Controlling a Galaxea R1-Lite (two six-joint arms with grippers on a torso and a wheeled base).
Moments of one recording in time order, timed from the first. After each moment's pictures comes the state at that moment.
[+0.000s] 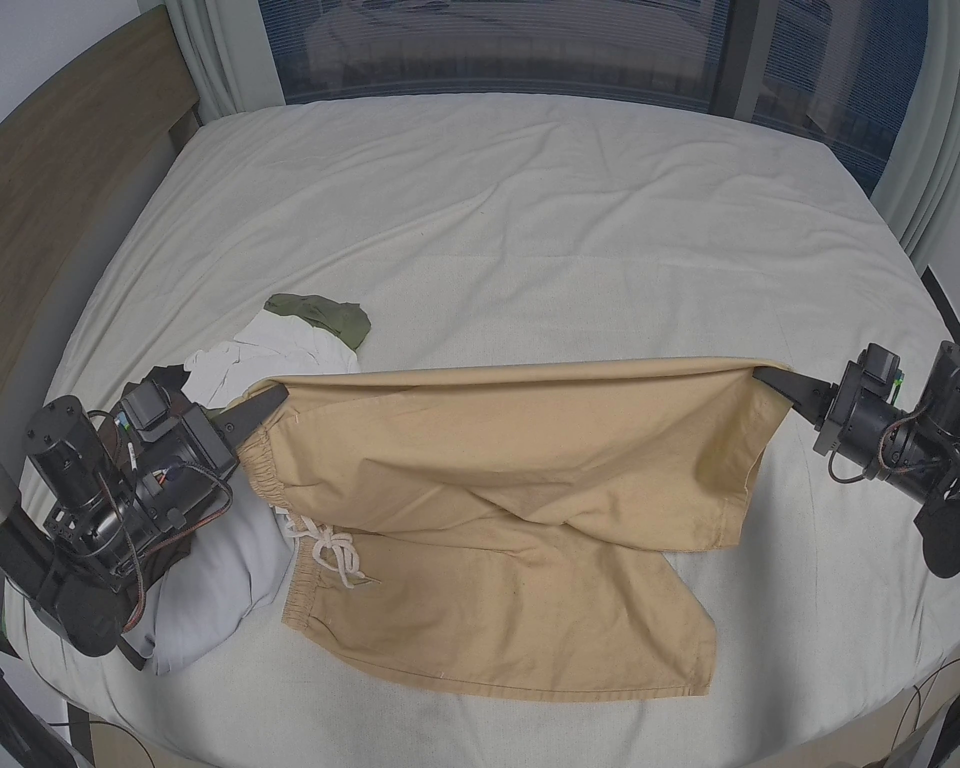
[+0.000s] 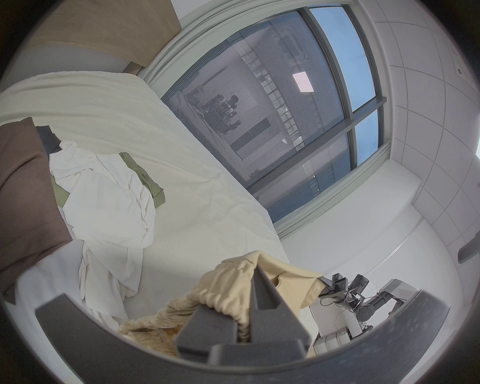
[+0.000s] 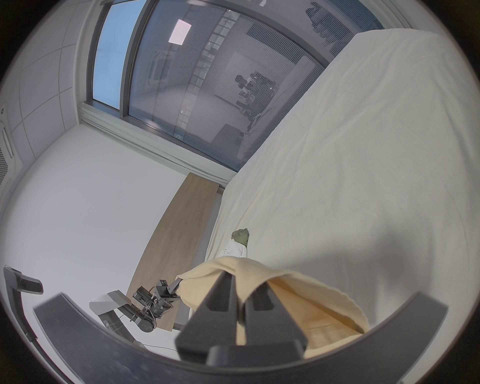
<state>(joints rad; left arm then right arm) -0.14 1.79 -0.38 -1.55 -0.48 -0.75 0.06 1.65 -0.50 -1.21 0.66 0.81</state>
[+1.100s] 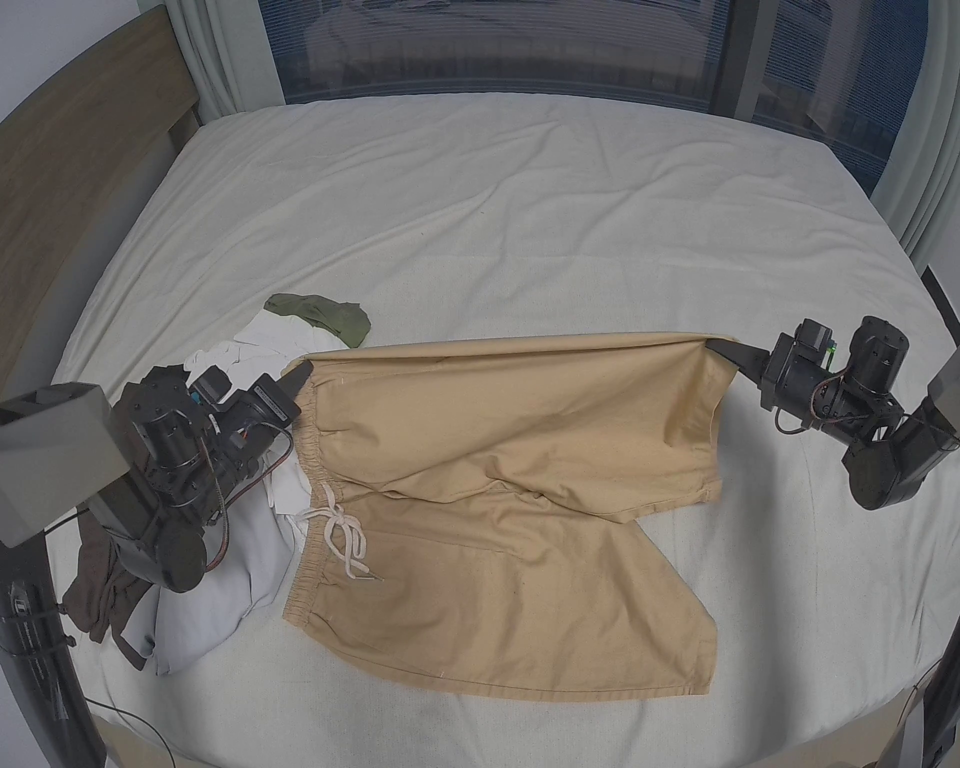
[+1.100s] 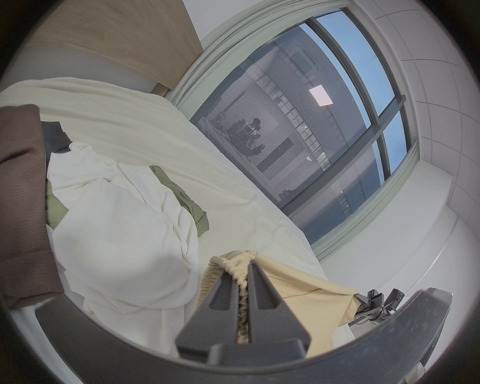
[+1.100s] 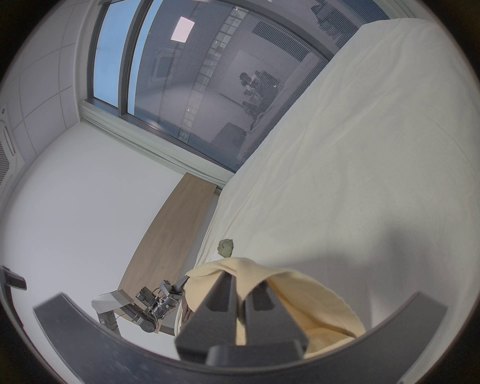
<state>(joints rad) -0.13 2.19 -0.77 -1.54 -0.19 -0.70 -0.01 2.07 -0.91 -1.27 0.73 0.81</state>
